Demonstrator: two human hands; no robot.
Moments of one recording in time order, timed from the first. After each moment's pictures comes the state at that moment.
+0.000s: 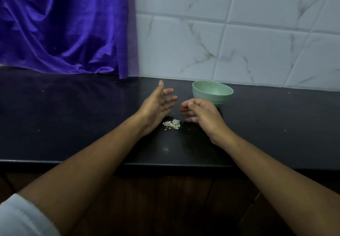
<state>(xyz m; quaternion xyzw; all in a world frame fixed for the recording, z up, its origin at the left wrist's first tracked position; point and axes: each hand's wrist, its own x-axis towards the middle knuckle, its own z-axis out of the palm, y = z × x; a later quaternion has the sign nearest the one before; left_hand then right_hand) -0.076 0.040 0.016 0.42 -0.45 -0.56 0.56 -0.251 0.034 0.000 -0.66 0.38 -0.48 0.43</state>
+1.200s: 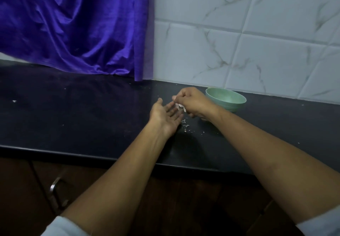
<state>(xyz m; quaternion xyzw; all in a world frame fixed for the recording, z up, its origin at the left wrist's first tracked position) -0.077 0.056 0.018 0.32 -0.12 -0.66 0.67 -0.182 0.002 0.052 -0.76 0.46 -0.31 0.34</state>
